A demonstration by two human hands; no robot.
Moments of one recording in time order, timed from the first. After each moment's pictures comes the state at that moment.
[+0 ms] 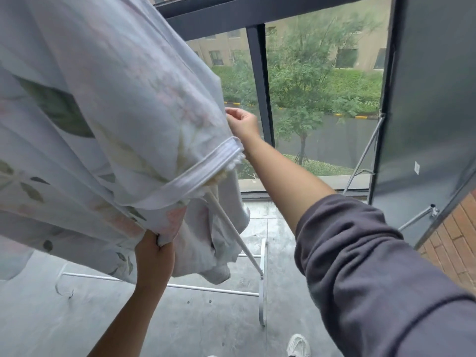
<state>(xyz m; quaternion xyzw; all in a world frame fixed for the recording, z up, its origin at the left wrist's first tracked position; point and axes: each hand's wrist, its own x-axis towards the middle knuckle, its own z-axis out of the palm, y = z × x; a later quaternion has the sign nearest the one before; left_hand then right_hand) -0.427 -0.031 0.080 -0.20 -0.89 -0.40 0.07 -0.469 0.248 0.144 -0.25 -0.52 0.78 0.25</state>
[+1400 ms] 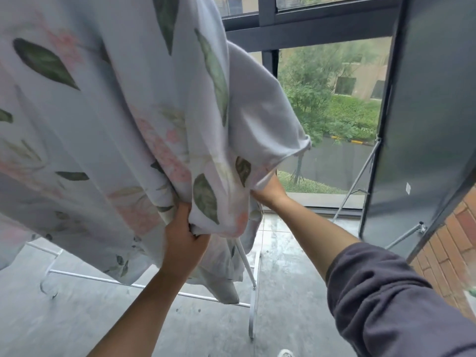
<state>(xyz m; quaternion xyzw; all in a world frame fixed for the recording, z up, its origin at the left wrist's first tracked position) -0.397 -0.005 0.120 -0.38 -0.78 -0.48 0.12 -0.393 0.218 0.084 -0.25 -0.87 0.42 0.12</state>
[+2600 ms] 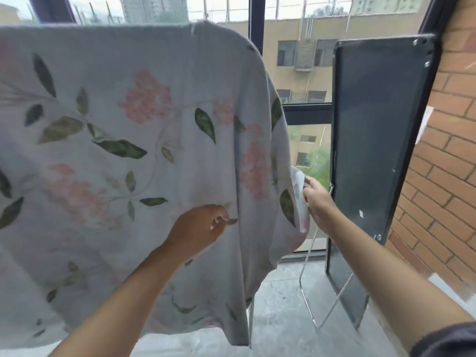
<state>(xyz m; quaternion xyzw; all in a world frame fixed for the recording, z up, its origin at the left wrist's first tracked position) -0.492 -0.098 0.223 -0.59 -0.76 -0.26 0.01 -0.312 0.126 0.223 -0.38 -0.63 0.59 0.34</state>
